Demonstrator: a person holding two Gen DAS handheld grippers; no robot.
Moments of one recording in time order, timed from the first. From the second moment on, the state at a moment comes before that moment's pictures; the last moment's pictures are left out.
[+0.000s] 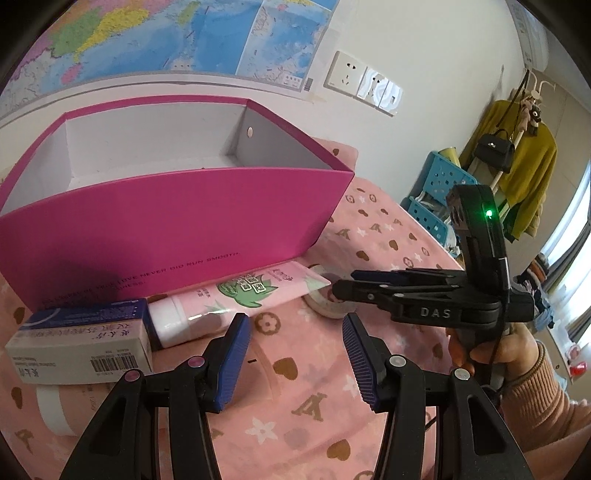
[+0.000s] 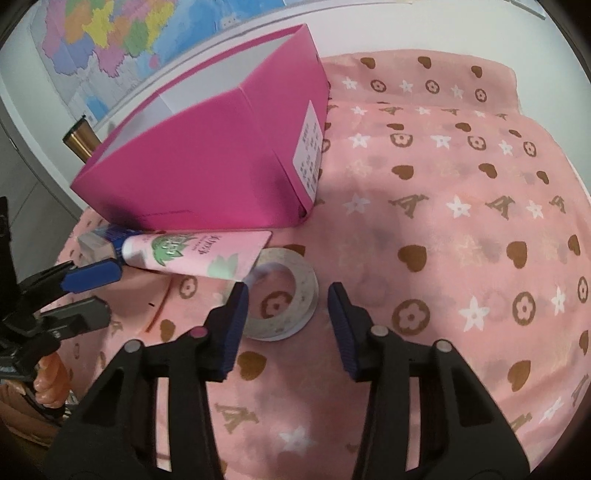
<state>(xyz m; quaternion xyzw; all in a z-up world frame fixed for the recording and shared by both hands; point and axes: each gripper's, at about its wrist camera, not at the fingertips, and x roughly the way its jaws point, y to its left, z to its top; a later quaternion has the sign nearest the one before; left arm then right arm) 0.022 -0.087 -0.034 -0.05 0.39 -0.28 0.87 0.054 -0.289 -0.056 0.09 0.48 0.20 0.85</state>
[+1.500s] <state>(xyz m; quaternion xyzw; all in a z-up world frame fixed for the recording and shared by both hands) 0.013 -0.118 -0.055 -0.02 0.42 -0.32 0.85 0.035 -0.280 -0.054 0.03 0.49 0.20 0.85</state>
